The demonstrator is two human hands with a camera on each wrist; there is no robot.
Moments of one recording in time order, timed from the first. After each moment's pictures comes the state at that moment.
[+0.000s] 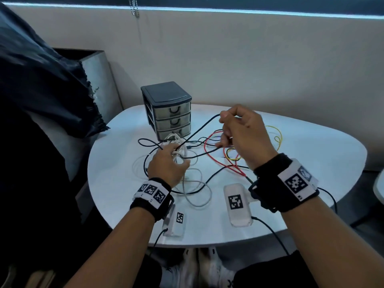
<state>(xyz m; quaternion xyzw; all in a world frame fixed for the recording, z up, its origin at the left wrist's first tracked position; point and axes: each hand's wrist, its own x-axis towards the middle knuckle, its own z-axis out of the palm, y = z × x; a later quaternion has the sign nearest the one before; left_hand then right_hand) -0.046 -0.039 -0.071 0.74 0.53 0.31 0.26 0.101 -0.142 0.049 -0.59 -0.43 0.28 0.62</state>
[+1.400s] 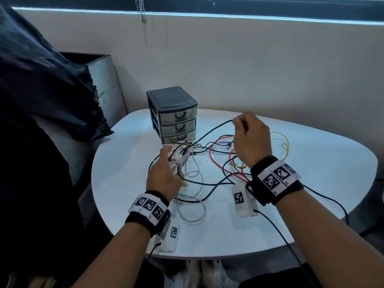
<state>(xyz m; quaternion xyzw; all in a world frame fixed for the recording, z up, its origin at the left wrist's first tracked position) -0.068 -0.037 -0.079 0.75 0.49 0.34 0.28 0.135 -0.097 0.009 -0.72 -0.48 -0.04 0.50</state>
